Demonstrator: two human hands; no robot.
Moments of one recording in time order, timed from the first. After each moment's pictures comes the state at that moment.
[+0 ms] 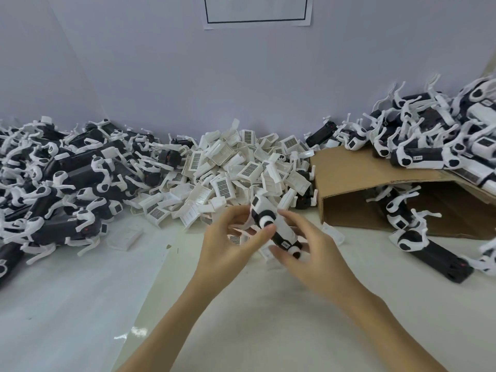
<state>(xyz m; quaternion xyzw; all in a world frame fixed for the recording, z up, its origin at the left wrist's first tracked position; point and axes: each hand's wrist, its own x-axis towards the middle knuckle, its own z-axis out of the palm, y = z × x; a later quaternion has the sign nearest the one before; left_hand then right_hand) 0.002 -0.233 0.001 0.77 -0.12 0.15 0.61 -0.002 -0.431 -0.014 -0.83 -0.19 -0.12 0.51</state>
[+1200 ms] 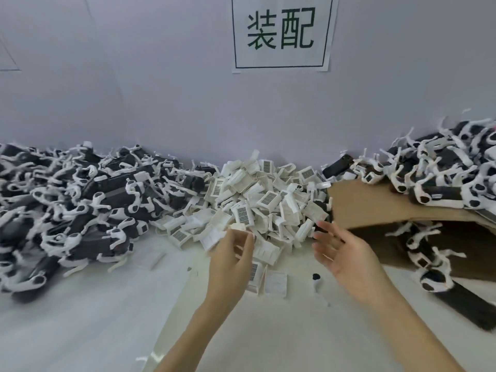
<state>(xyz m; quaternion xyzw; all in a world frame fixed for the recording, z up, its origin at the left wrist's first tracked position) 0.024 -0.220 -0.007 0.79 -0.01 0.22 0.58 0.046 -0.453 0.018 -0.46 0.04 0.05 0.88</state>
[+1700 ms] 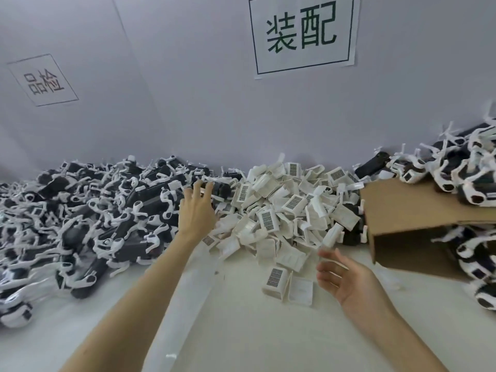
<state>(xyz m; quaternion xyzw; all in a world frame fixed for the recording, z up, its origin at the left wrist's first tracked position) 0.153 -0.071 0.035 0.96 0.07 0.25 -0.01 0.053 -0.421 -0.033 -0.43 0.01 0.13 0.89</state>
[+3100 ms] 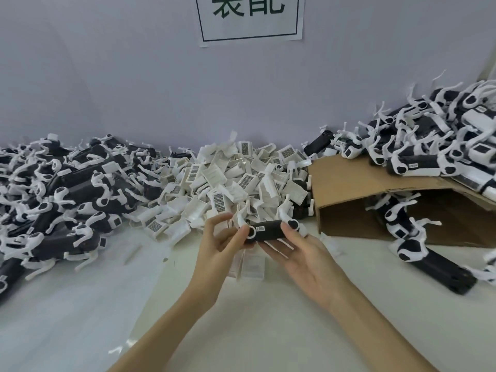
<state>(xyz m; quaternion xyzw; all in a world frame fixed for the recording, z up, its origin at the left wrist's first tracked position) 0.020 -0.235 -0.014 0.67 -0.05 0.08 0.74 0.026 -0.419 -0.008 -0.39 -0.04 0.10 0.92</state>
